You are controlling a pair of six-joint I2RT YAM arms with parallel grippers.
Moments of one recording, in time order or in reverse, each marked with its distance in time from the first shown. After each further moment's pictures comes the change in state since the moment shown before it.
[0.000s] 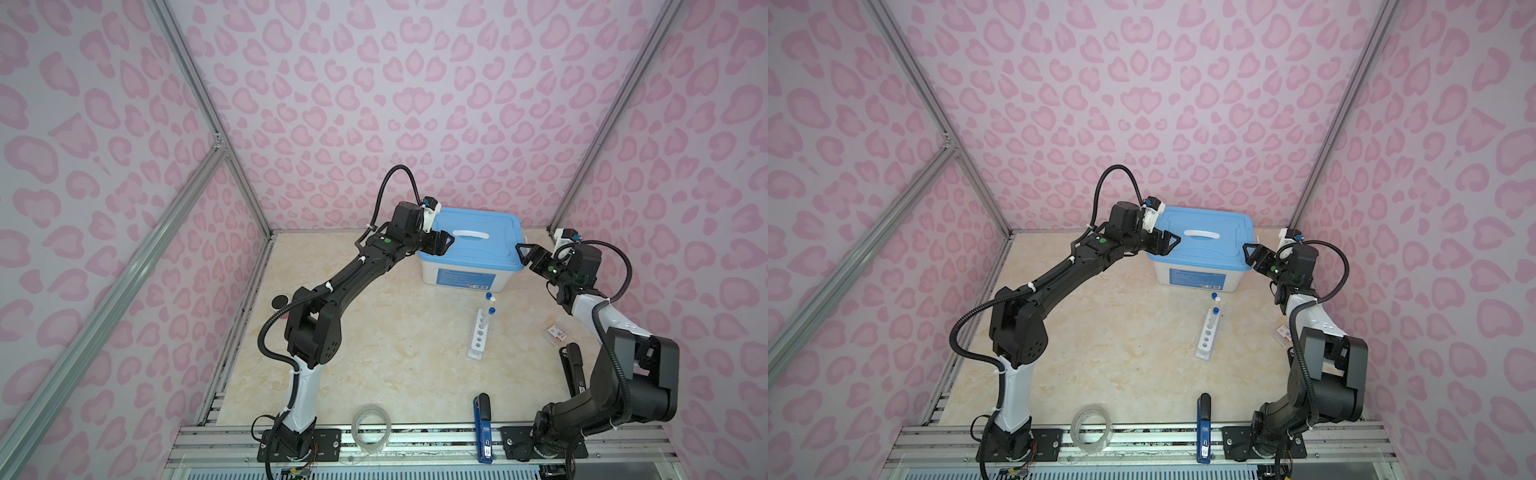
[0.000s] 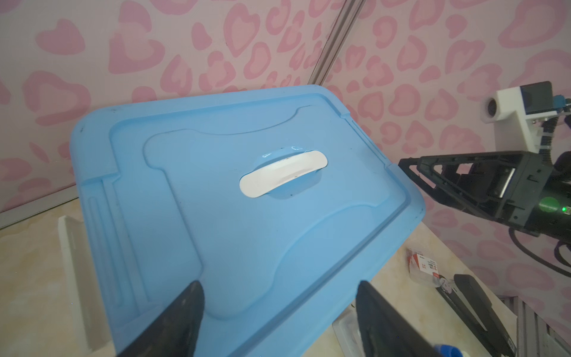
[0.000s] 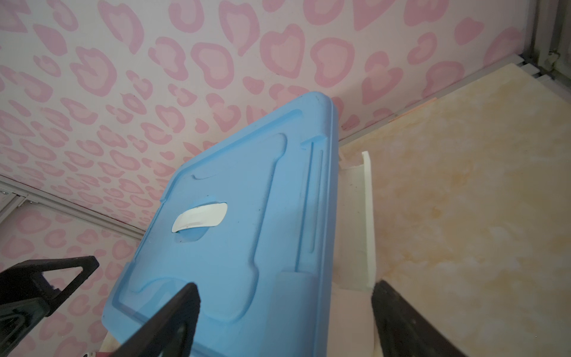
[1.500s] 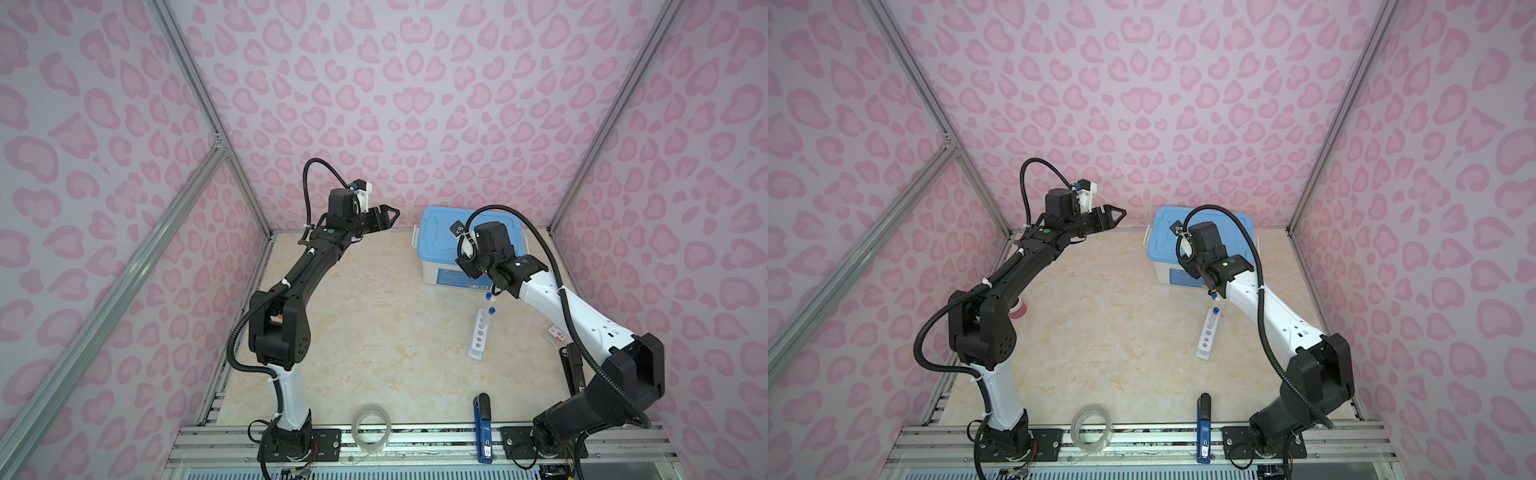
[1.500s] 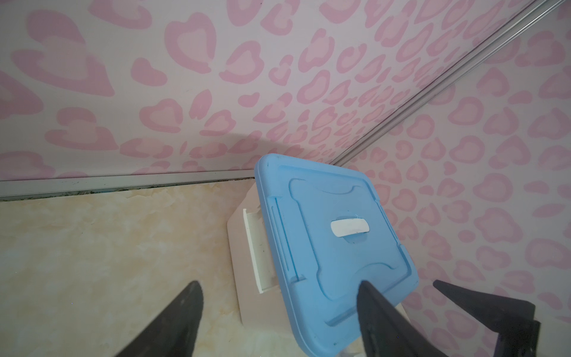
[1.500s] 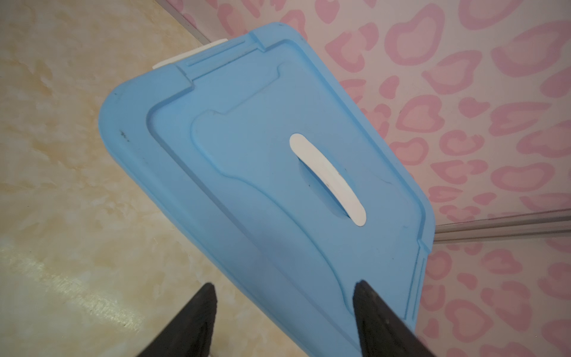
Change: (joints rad) left arm 0.327 -0.159 -0.186 0.142 0.201 -0.280; right arm 0.682 -0.030 0.431 -0.752 0.811 -0.902
